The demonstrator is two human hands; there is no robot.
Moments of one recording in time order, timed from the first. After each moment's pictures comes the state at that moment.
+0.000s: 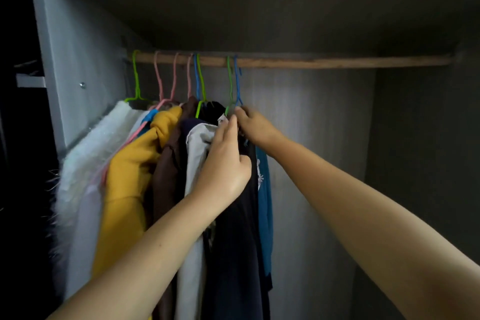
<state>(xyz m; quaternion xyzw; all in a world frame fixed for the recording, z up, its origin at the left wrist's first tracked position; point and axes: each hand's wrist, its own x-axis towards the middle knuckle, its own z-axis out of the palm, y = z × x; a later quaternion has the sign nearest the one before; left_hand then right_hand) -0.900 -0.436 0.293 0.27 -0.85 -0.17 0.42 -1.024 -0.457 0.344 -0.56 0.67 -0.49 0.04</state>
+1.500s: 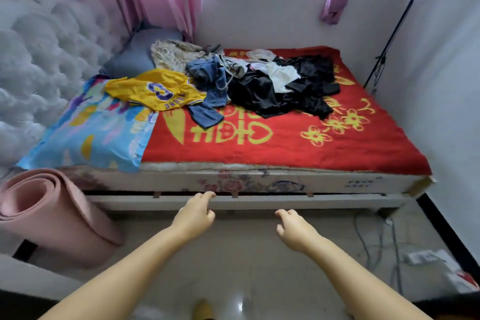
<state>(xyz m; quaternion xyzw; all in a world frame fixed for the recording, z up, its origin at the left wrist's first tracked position) -1.134 0.282 -0.120 -0.29 -0.91 -0.20 -0.21 -0.984 0.488 -0.134 0.27 0.92 -0.21 0.20</state>
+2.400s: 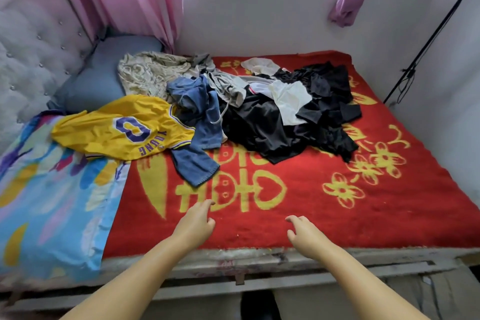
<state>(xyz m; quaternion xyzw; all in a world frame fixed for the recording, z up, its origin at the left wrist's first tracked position) -1.481 0.483 -0.154 -0.29 -0.90 -0.22 -0.26 -1.304 0.702 -0.164 0.32 0.89 -0.27 0.21</state>
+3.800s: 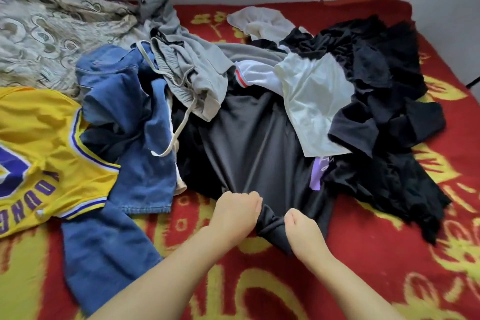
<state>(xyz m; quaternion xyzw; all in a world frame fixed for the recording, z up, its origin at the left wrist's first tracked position) -1.749 0.883 -0.356 -0.51 -0.86 -0.03 0.00 -1.624 0.995 -0.383 0.42 0.82 -0.38 0.12</state>
